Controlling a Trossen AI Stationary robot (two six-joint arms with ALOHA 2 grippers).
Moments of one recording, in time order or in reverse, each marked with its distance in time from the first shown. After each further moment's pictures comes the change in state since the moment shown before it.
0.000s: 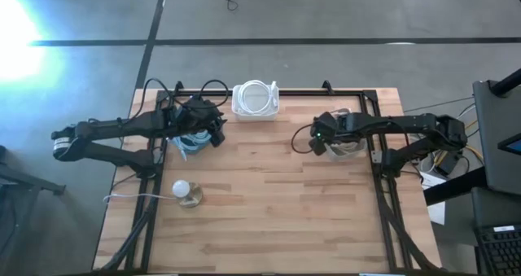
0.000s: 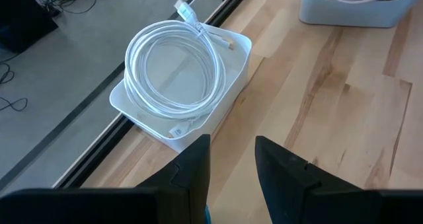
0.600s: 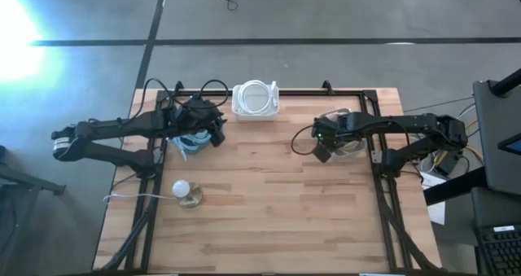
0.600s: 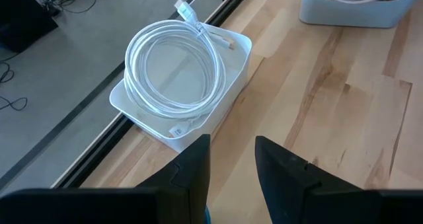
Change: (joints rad) left arm 0.000 0.000 0.000 -0.002 0.000 -0.004; right arm 0.002 -0.003 0.016 -0.076 -0.170 -0.112
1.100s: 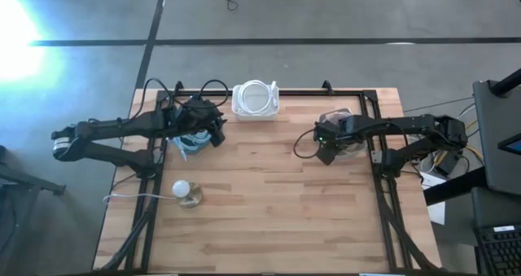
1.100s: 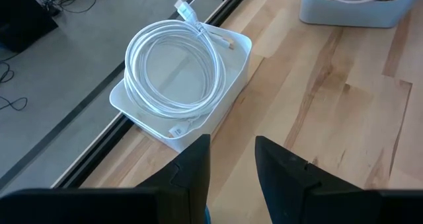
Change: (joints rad) left arm 0.000 0.000 0.000 0.000 0.000 0.000; right arm 0.000 0.001 -0.067 -0.010 0.015 -0.003
